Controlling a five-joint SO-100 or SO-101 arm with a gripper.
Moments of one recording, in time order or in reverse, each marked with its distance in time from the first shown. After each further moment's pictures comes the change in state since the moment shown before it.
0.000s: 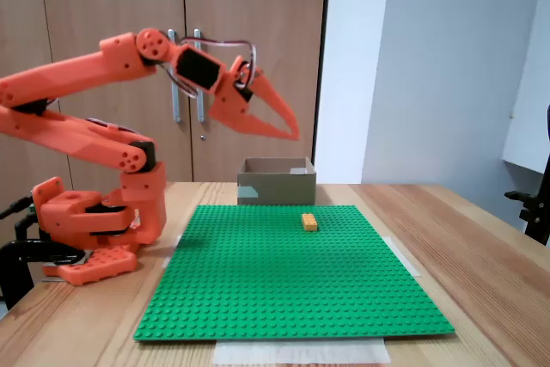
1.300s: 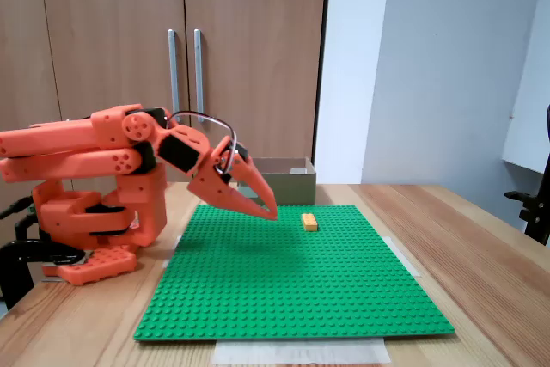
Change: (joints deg) arm 7.3 24.1 36.8 -2.1 -0.5
